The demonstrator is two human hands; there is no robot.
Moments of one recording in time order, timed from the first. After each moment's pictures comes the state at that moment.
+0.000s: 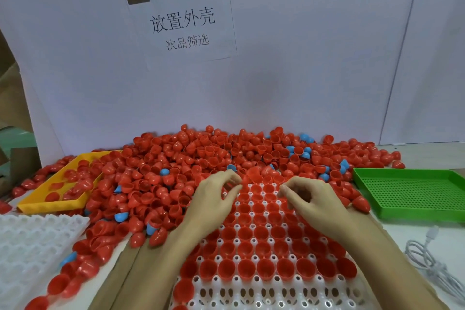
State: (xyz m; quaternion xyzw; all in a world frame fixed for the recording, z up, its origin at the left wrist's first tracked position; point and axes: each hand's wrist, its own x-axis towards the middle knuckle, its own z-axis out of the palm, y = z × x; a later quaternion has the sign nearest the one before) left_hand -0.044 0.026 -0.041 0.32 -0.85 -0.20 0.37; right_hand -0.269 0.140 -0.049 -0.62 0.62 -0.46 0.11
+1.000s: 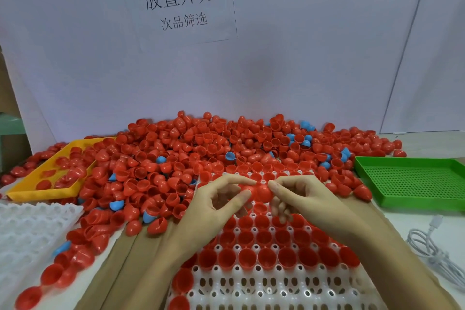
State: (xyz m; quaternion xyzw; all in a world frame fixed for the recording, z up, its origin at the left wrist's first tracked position) left_hand -0.021 0.064 -0.046 0.21 -0.78 -0.47 0.36; right_hand -0.238 0.156 -0.027 -0.58 0.53 -0.47 0.40
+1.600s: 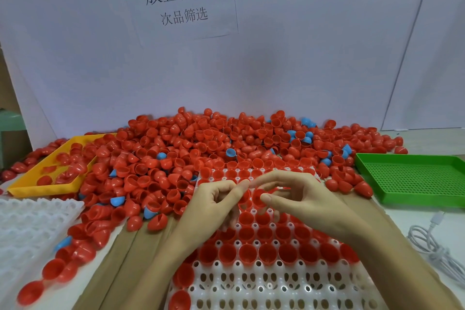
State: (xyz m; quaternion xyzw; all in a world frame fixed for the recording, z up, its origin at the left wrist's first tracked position) left_hand -0.022 0.061 -0.052 0.28 -0.76 -0.48 0.33; right_hand -0.234 0.160 -0.025 -0.65 0.49 -0.45 0.37
